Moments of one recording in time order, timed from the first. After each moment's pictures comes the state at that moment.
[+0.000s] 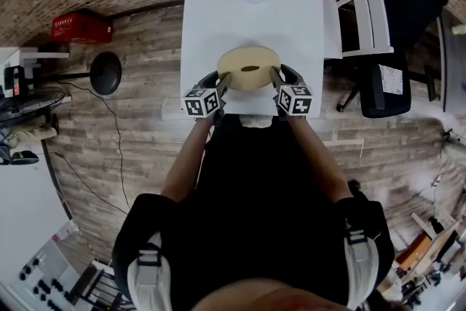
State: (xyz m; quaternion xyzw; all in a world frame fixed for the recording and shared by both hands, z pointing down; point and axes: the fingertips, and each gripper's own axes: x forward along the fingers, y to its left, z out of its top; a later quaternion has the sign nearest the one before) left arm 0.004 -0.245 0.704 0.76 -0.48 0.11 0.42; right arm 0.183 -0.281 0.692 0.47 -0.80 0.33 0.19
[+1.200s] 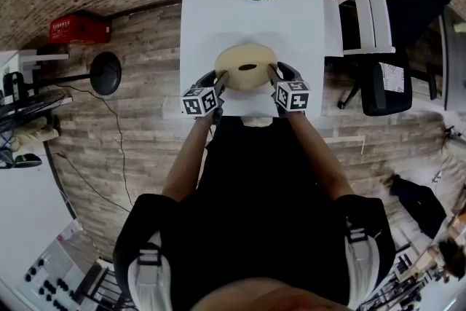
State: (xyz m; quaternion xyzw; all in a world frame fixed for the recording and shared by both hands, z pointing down) left arm -0.006 -0.261 0.715 0.75 -0.48 0.12 0.44; right arm 0.173 -0.299 0.708 0.45 -0.80 0.34 0.22
